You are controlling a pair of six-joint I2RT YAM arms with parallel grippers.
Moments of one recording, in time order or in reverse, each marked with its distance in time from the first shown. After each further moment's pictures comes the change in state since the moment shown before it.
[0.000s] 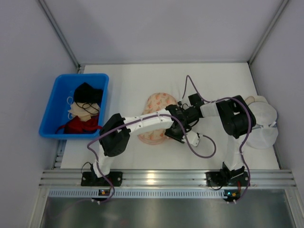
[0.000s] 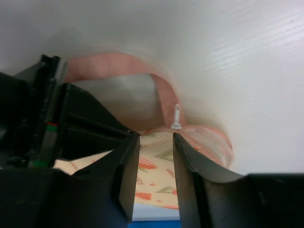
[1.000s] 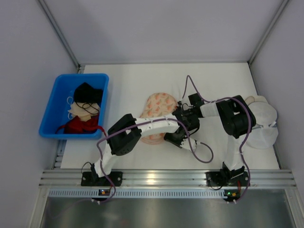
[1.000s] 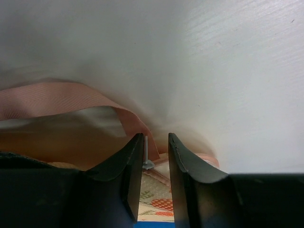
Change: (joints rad) left arm -0.026 0.115 -0.017 -0.063 -0.041 -0.017; right arm 0.000 0.001 0.000 0.023 -0.010 0.042
